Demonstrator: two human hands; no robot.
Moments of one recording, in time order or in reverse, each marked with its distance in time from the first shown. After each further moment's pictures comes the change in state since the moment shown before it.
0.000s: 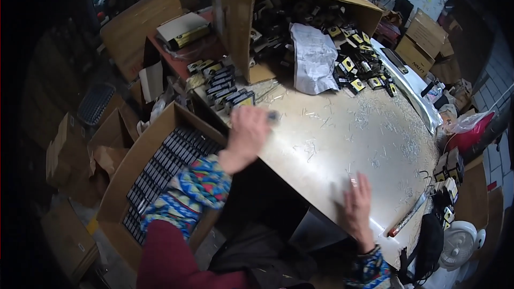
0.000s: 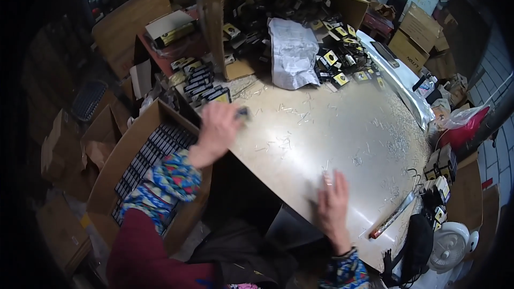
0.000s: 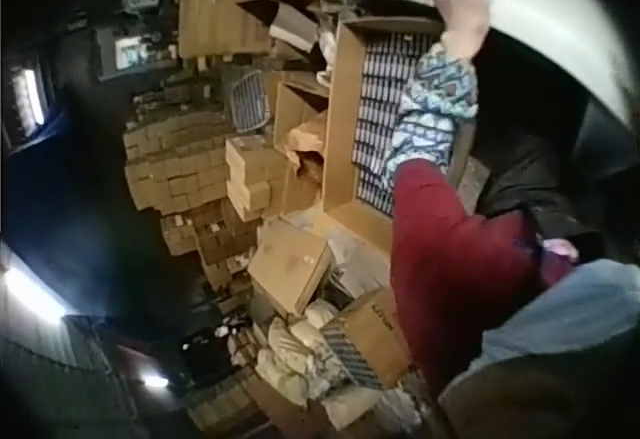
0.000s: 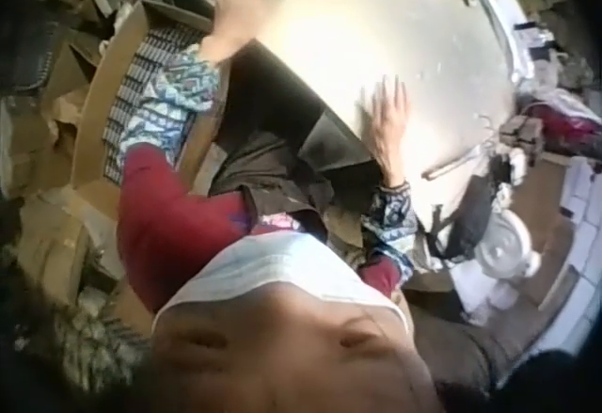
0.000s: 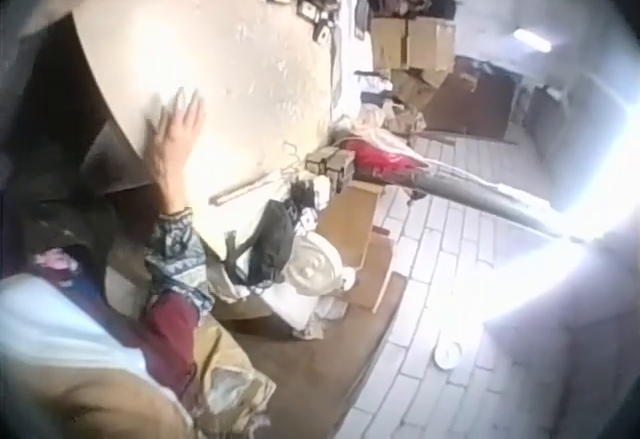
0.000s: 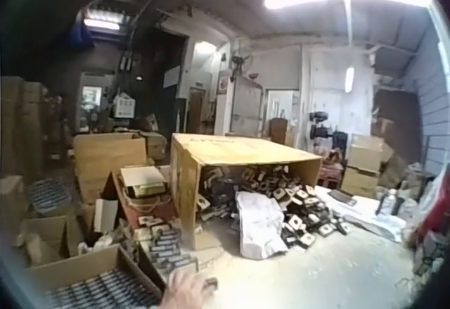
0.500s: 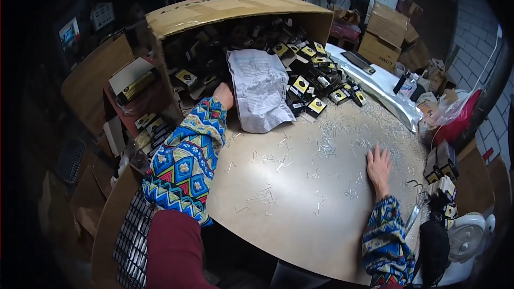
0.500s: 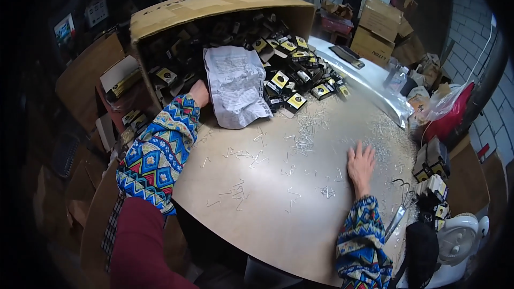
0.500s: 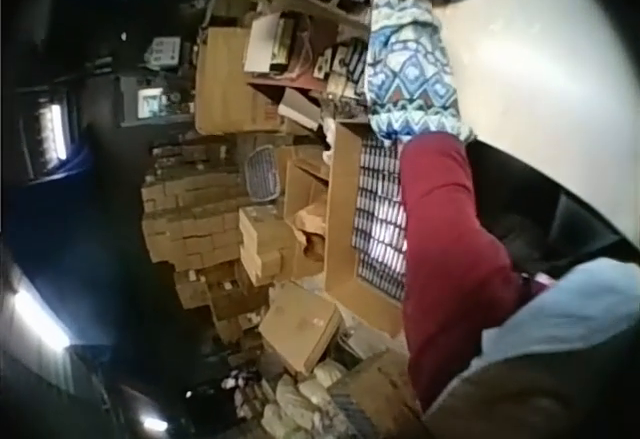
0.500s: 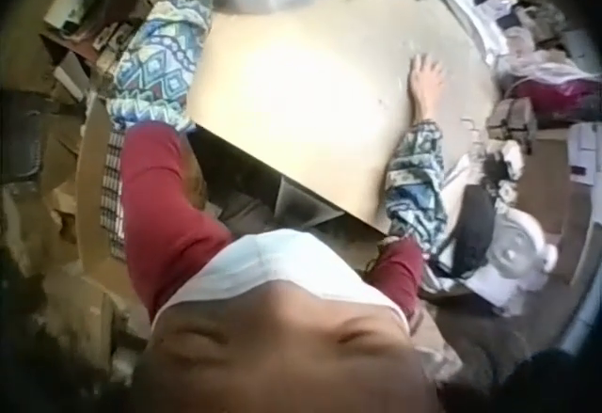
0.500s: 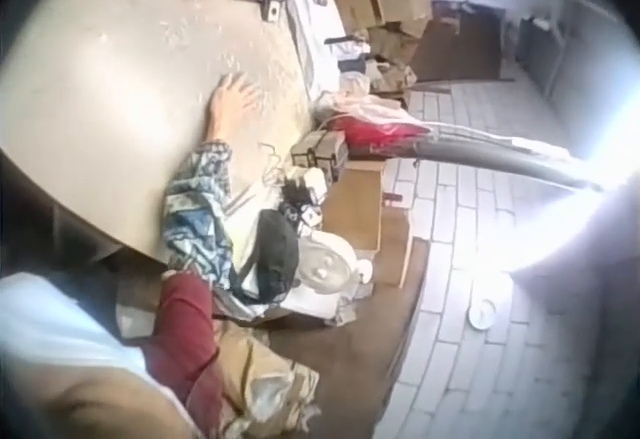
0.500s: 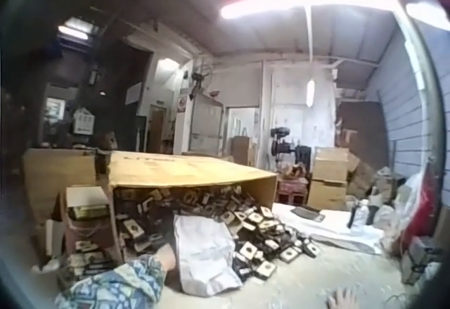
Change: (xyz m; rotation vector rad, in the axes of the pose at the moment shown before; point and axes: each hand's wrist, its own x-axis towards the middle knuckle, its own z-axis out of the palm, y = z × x) left_hand 0.225 -0.110 0.202 0.104 -0.169 0.429; right_hand 0.134 0.224 0.018 -0.314 0.003 0.730
